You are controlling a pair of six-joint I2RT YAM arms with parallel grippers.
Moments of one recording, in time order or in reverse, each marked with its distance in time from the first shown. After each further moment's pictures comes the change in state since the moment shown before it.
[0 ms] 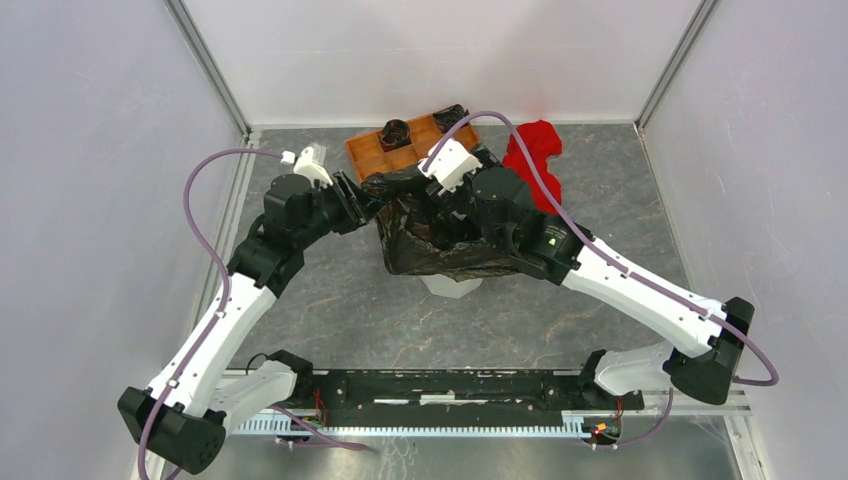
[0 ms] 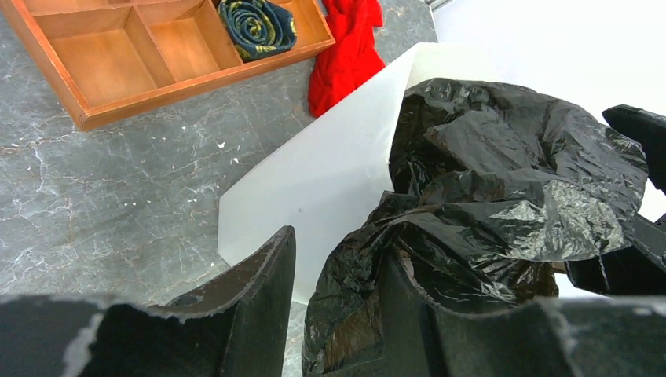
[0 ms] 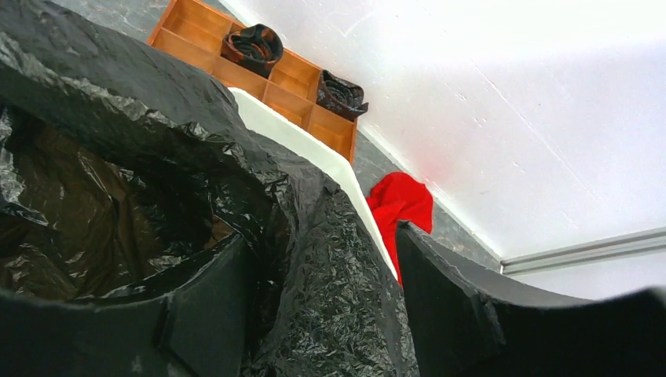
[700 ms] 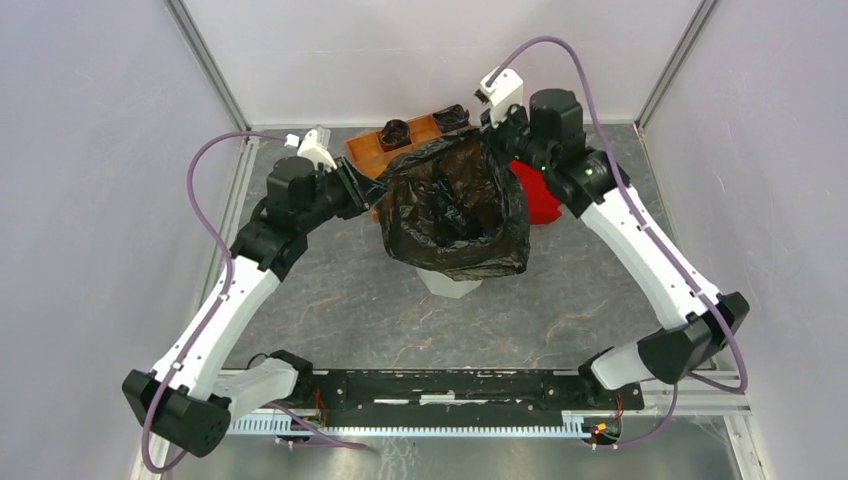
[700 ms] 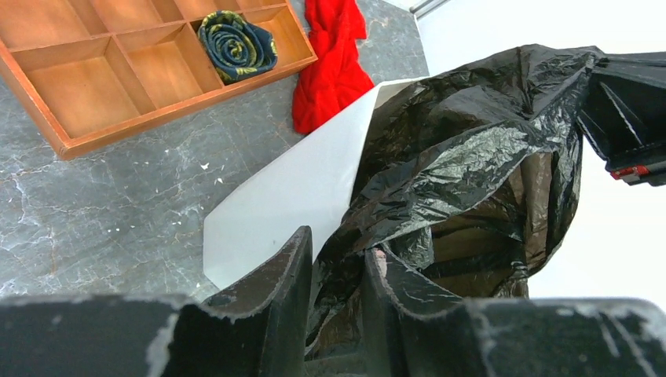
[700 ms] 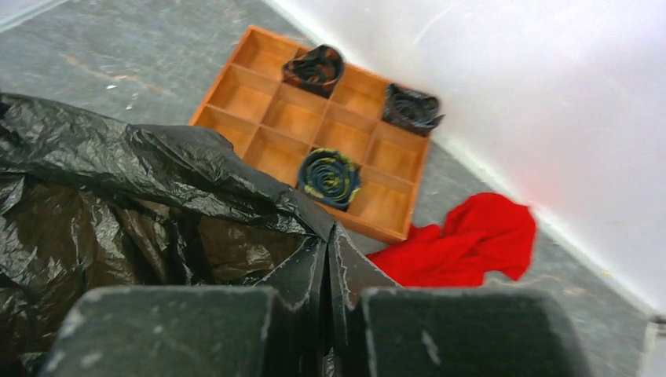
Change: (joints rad) left arm 0.000 0.079 0.104 -0.004 0.019 0.003; right arm -0.410 0.120 0.261 -0.174 -0.626 0.171
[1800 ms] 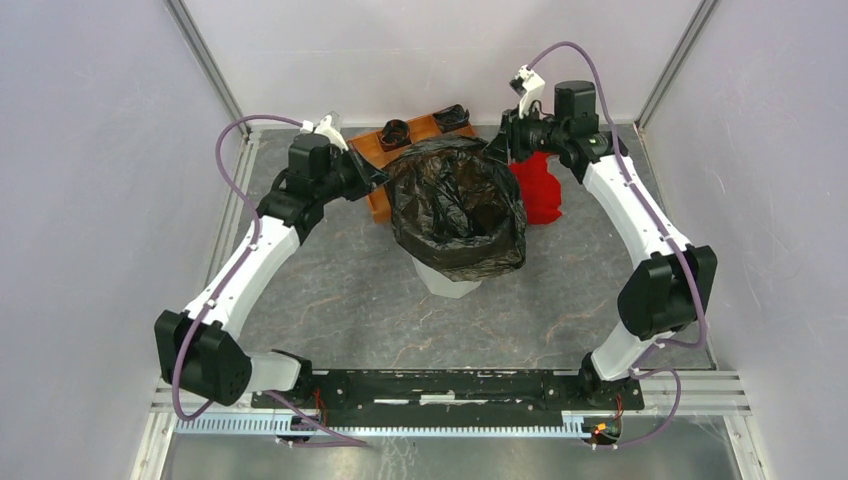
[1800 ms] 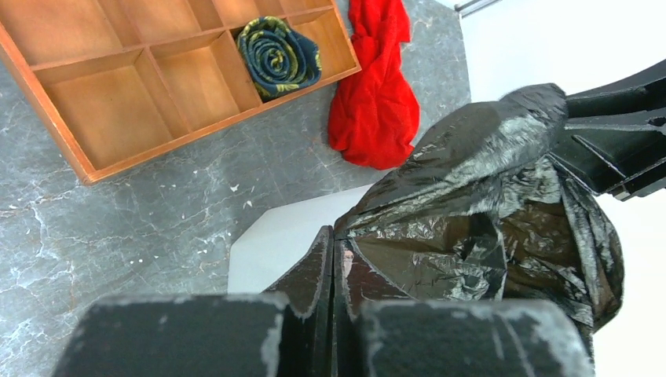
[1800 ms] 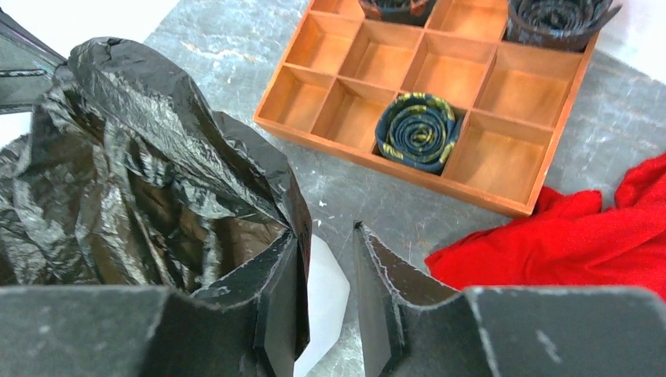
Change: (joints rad) left arm 0.079 0.255 0.087 0.068 0.056 0.016; right arm -0.334 0.227 0.007 0.011 -0.625 0.258
